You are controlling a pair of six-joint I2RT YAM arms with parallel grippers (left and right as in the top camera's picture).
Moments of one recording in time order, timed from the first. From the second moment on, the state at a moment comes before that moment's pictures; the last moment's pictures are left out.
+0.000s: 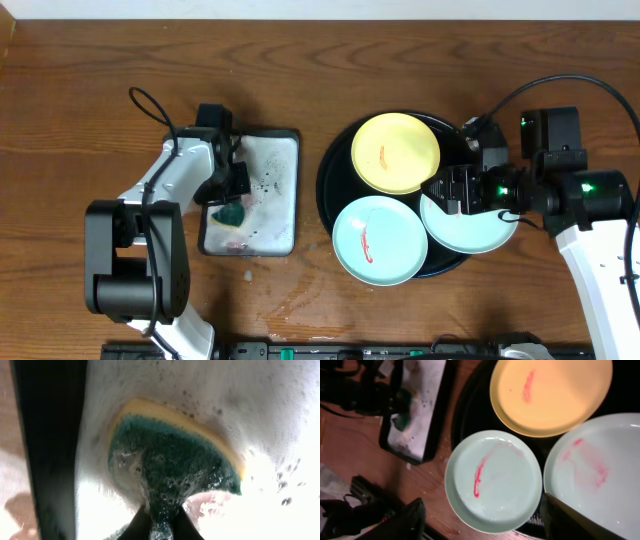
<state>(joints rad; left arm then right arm) -0.05 1.82 1.12 -0.86 0.02 -0.25 0.11 1.24 1.20 -1.09 -0.53 0.05</state>
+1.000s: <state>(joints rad) -0.34 1.37 1.21 -1.08 0.15 -0.31 0.26 1.42 0.71 -0.77 -0.32 0.26</state>
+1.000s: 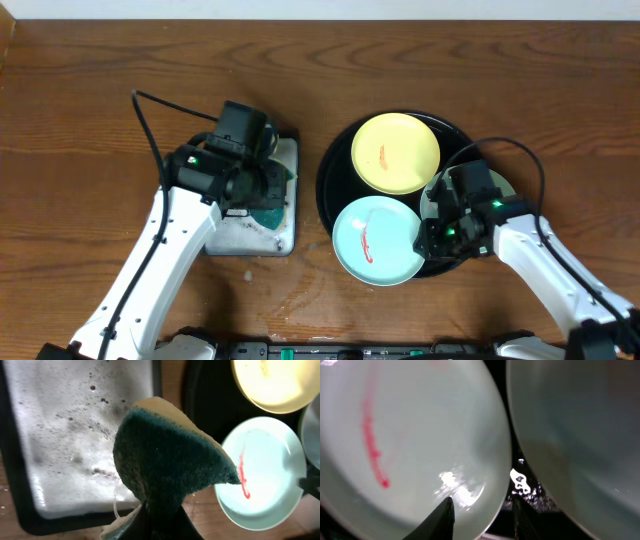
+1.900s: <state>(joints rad) -0.40 1.39 1.21 -0.98 0.26 -0.39 0.27 1.51 0.70 -0.45 -0.11 0.53</state>
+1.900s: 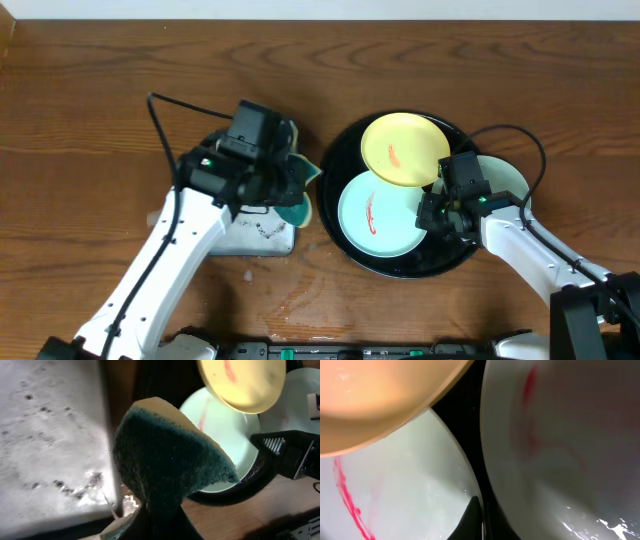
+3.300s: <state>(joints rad) -0.75 1.95 1.30 -0.81 -0.16 -0.62 0.35 1.51 0.70 -0.48 -0.20 0.35</state>
